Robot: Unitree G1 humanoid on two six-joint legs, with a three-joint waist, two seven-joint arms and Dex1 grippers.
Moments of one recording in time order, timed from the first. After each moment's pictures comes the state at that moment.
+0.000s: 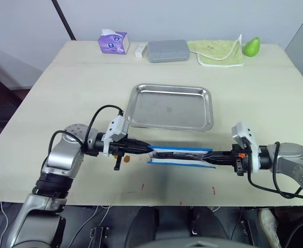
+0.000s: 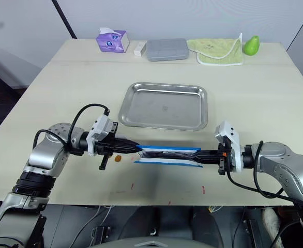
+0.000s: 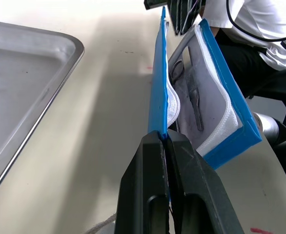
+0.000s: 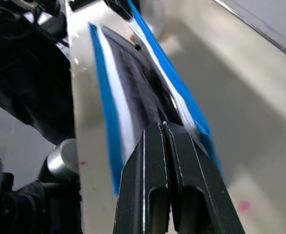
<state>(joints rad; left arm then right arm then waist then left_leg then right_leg) -0.41 0.73 -0.10 0.05 -0.43 0.29 -1.48 -0.22 -0.82 0.08 -0.42 0.74 0.84 0.99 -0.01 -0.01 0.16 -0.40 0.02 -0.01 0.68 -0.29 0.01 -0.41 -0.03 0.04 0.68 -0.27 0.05</state>
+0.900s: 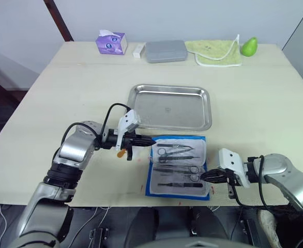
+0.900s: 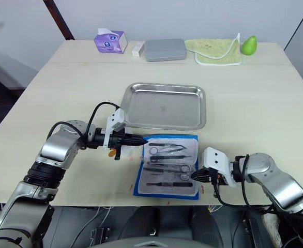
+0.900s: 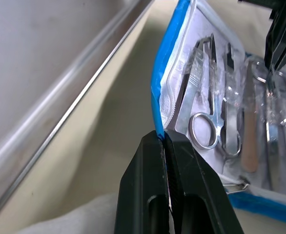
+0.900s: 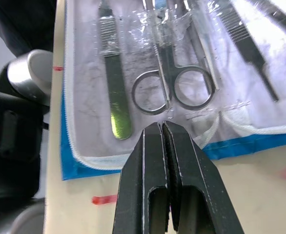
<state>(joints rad) -0.52 0.69 -0.21 0.09 -0.29 0.57 -1.24 -0.14 -0.85 0.31 -0.40 0.32 0.46 1.05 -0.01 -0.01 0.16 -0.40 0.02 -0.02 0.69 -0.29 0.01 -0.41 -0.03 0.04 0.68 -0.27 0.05</state>
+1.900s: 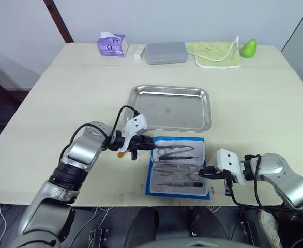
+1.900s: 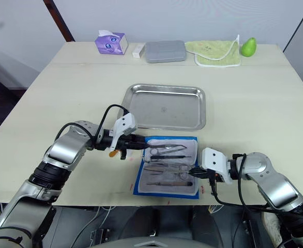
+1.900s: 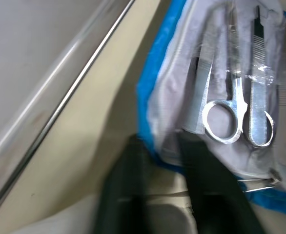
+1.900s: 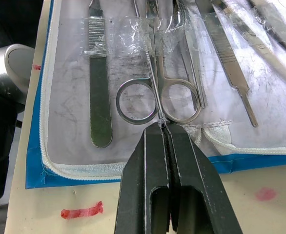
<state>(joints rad) -0.51 0.68 -0.27 0.02 -0.19 0.57 -1.15 -0.14 -0.79 0.30 -0.34 0.24 0.35 1.06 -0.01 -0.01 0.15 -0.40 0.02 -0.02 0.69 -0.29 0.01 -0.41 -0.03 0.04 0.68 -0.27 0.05</state>
